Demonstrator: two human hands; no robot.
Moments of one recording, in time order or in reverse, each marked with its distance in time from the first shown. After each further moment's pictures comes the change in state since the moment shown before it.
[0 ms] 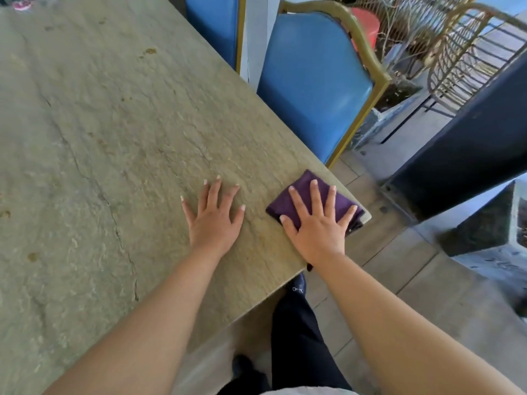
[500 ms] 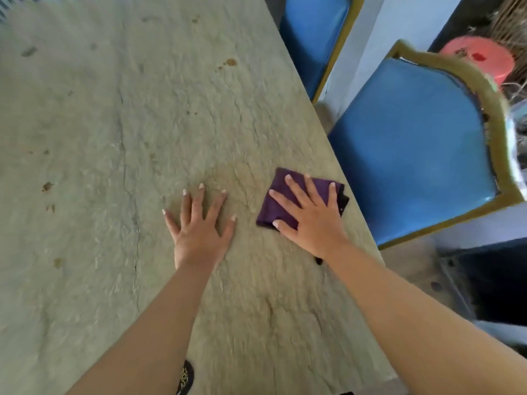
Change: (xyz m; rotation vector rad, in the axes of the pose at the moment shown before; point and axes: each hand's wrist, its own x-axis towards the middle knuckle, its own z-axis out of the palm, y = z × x) left_hand 0.083 -0.066 -0.023 0.036 0.037 -0.442; right_hand 0.207 -0.075 -0.022 -0.137 0.017 -0.742
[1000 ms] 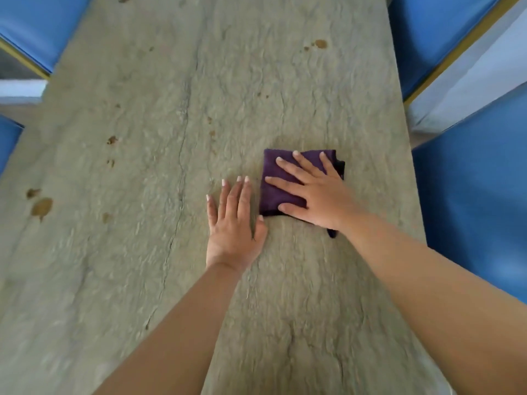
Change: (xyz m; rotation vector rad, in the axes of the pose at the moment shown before) left_hand 0.003 -0.002 0.004 -0.186 0.145 -0.115; right_hand 0.123 -0.036 -0.013 0.014 -0.022 -0.571
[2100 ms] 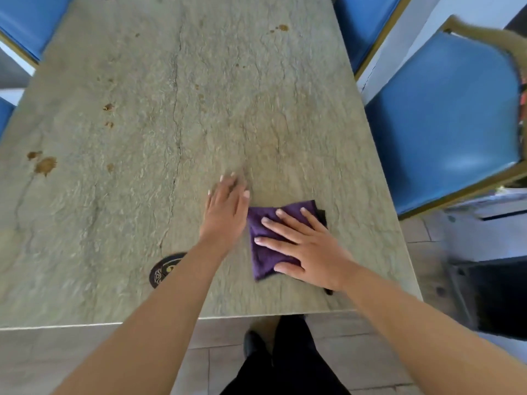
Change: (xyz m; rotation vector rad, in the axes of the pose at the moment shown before) left_hand -0.116 -0.016 -0.014 -0.385 -0.119 0.039; right_hand -0.204 -0.164 0.037 -0.017 0.017 -0.060
